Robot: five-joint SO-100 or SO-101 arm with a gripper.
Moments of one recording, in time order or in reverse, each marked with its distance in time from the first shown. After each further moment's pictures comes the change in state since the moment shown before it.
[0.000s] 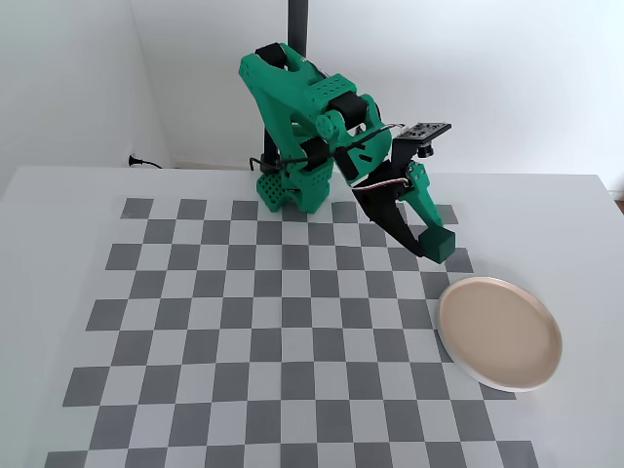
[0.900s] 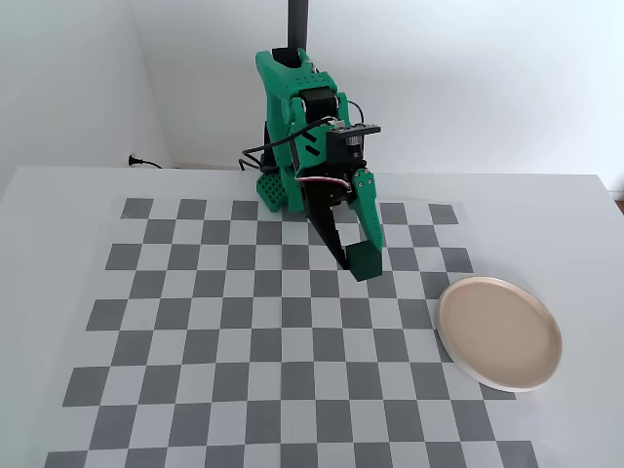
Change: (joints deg) arm 22.7 10.4 -1.2 8.8 0.0
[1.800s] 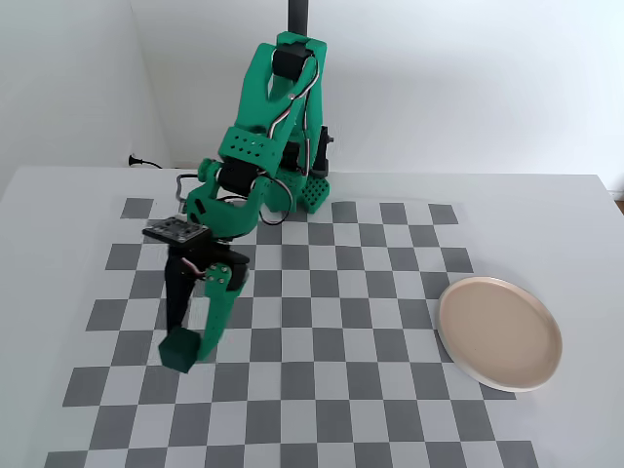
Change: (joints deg) arm 37.5 -54.6 -20.1 -27.5 3.8
